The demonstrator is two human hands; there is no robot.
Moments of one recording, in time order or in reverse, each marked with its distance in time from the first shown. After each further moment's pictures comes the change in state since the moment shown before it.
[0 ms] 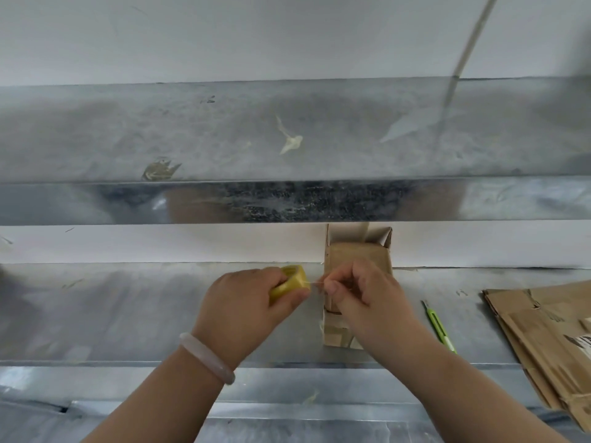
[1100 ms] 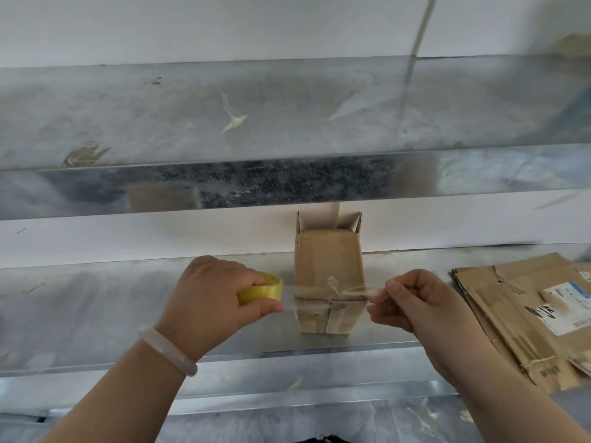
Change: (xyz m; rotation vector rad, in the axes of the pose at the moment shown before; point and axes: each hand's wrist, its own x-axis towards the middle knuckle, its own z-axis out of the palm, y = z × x) left_hand 0.006 -0.012 0.016 0.013 -0.026 0.183; right_hand -0.036 0.061 -0.057 0.555 0.209 0.389
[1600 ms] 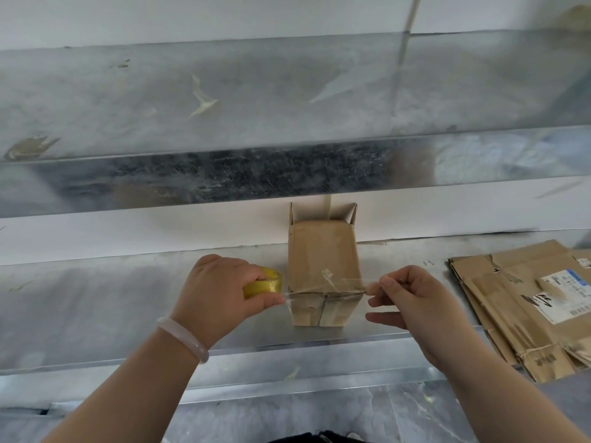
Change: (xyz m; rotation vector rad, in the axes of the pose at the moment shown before) left_hand 0.008 -0.001 0.035 -0.002 -0.071 -0.042; right_hand 0.023 0.023 -0.007 -0.019 0.017 0.083
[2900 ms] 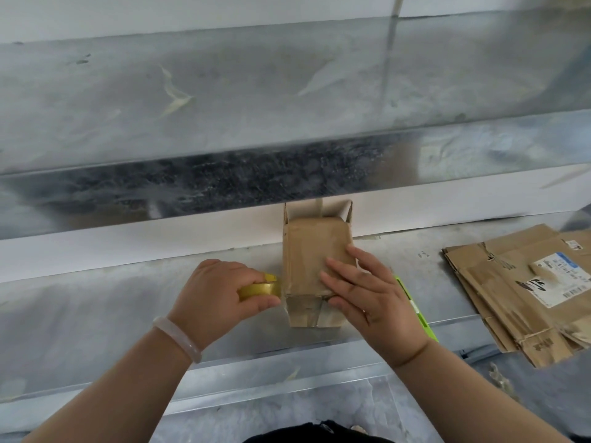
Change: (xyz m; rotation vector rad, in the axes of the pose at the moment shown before) left_hand 0.014 -0.023 0.021 -0.119 -0.025 0.123; right_hand 0.045 0.055 0.027 -0.800 0.044 -1.224
